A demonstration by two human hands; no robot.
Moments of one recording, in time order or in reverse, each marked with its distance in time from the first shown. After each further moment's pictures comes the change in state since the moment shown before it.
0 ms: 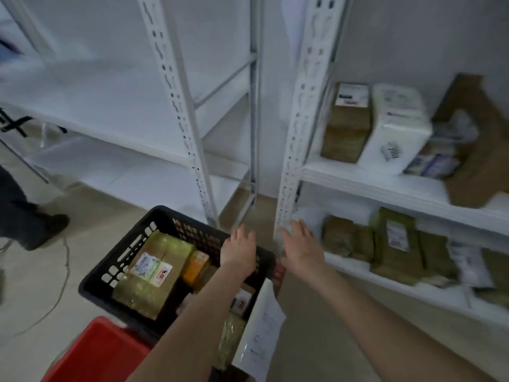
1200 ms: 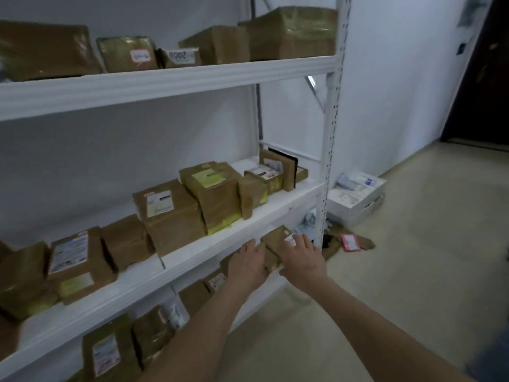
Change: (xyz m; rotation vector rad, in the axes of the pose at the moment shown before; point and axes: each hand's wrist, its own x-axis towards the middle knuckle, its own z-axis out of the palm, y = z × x) left_hand -0.207 0.847 -0.014 0.226 0.214 1.113; right_hand -0.516 0.668 -0.092 0.091 0.449 0.993
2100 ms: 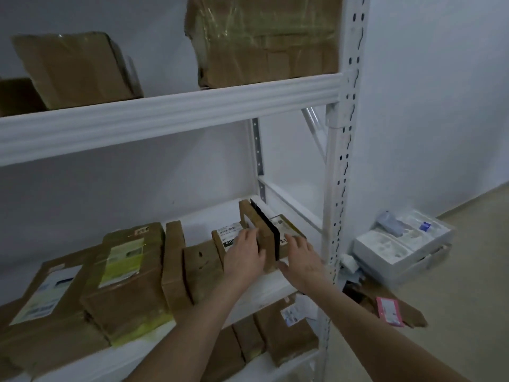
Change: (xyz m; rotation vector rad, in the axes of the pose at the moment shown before) left_hand 0.380 0.074 -0.054 -0.241 0.330 -0.299; right_hand 0.364 0.196 -0.032 0.318 0.011 -0.168
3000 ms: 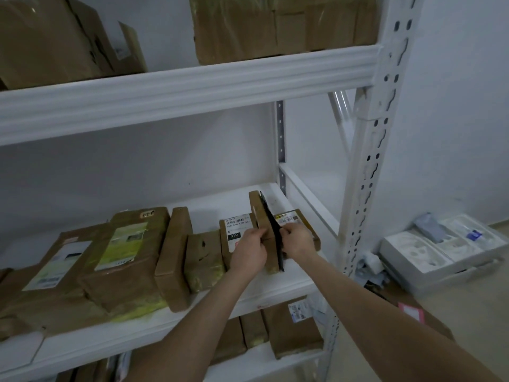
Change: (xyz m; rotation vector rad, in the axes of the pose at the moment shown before) left_hand 0.038 0.002 0.034 -0.250 -0.044 -0.238; right_hand 0.091 0.002 0.010 0.500 -0.135 0.130
